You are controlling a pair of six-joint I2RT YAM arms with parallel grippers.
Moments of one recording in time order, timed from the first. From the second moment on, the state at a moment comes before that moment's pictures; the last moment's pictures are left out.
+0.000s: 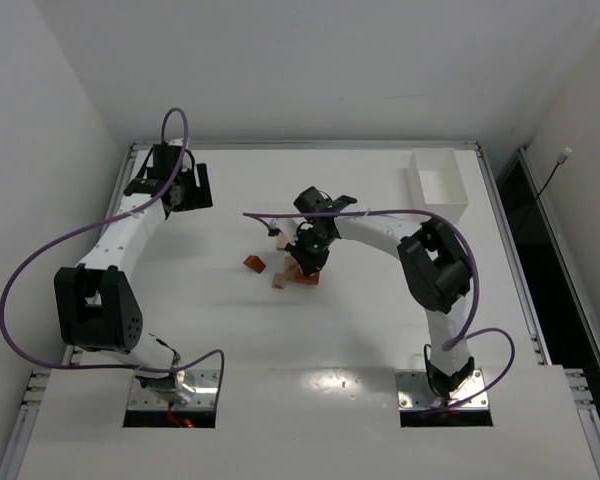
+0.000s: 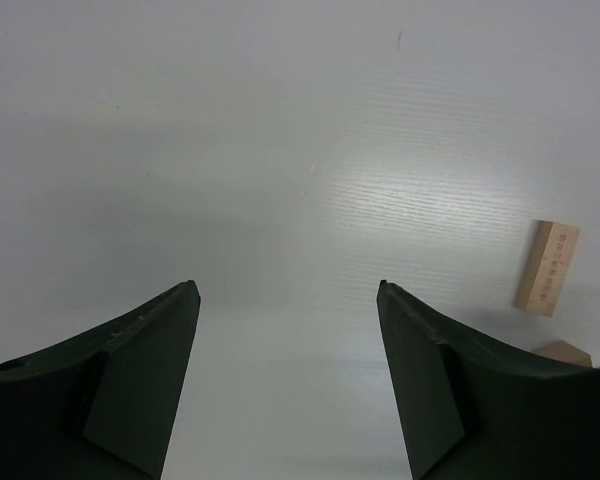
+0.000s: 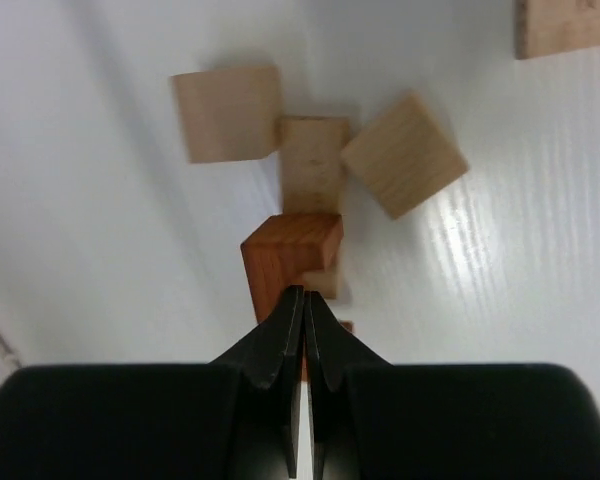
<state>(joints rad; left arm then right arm) -0.05 1.53 1.29 -0.53 -0.09 -0.19 0.67 2.05 1.45 -0.67 -0.39 -0.46</state>
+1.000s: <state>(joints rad) -0.05 1.53 1.29 -0.55 -0.02 -0.16 0.72 1.95 1.42 -0.64 -0.32 -0.59</state>
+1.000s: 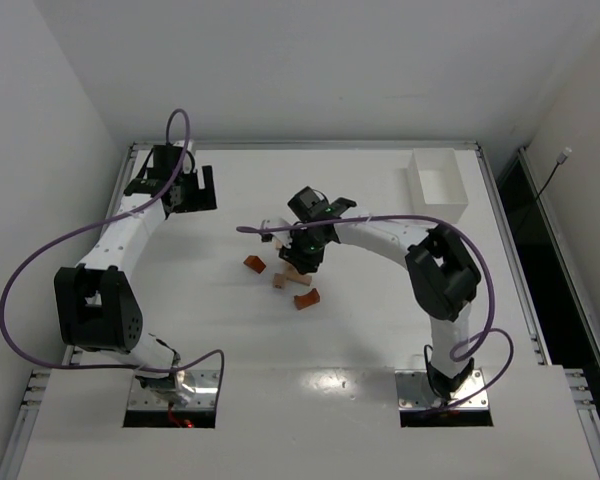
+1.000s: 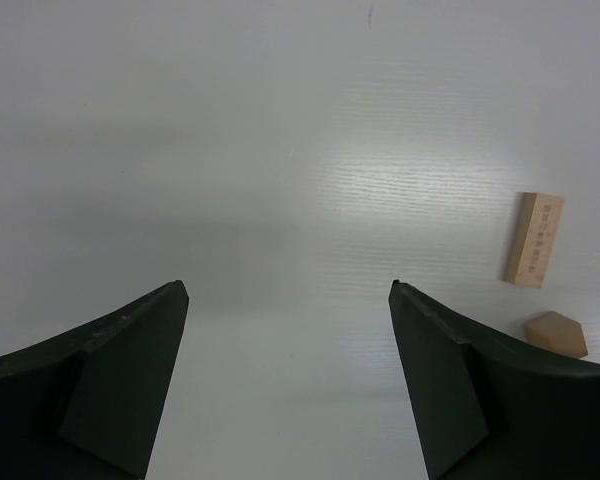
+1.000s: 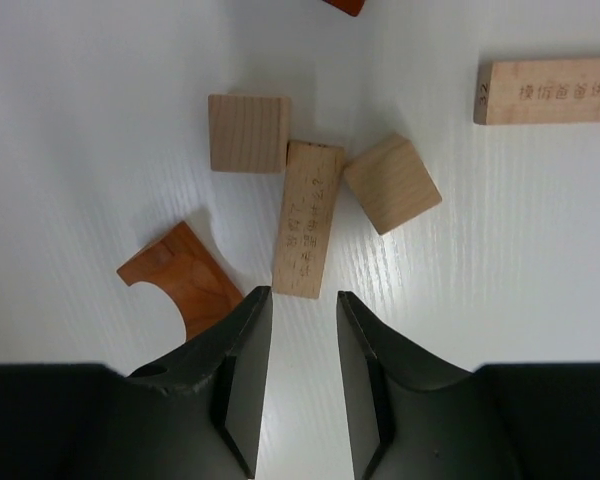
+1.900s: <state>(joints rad) -0.02 1.53 1.27 -0.57 -0.02 -0.14 0.77 2.10 1.49 -0.64 -0.30 -0.60</state>
